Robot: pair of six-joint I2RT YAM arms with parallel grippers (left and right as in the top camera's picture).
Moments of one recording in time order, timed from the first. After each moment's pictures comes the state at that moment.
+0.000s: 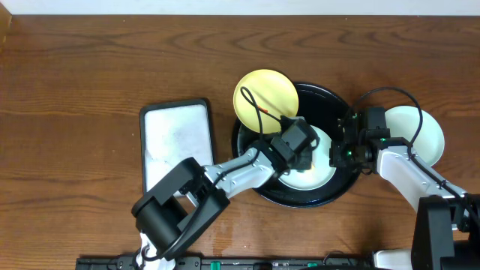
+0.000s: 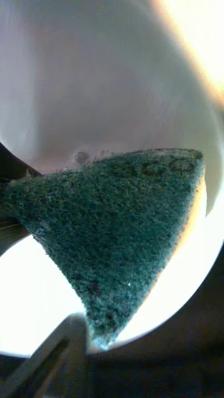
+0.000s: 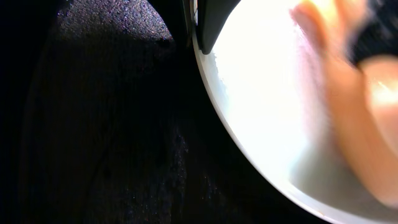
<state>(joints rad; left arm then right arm) -0.86 1.95 1.11 -0.14 0.04 -0.79 0.08 1.58 0.74 -0.43 -0.20 0.15</state>
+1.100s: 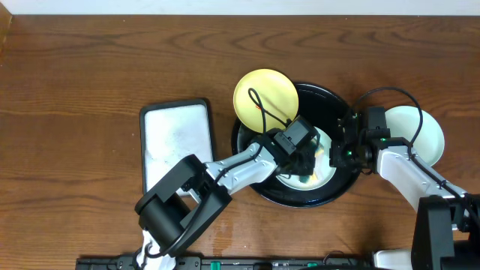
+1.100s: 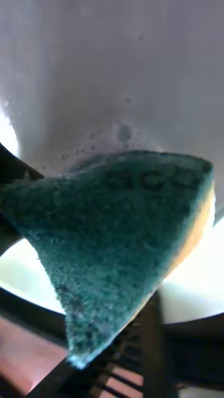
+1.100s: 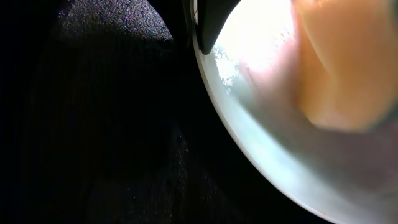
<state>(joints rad) -0.87 1.98 1.17 -0.25 0.30 -0.76 0.08 1.58 0.74 -0.43 -0.20 0.15</state>
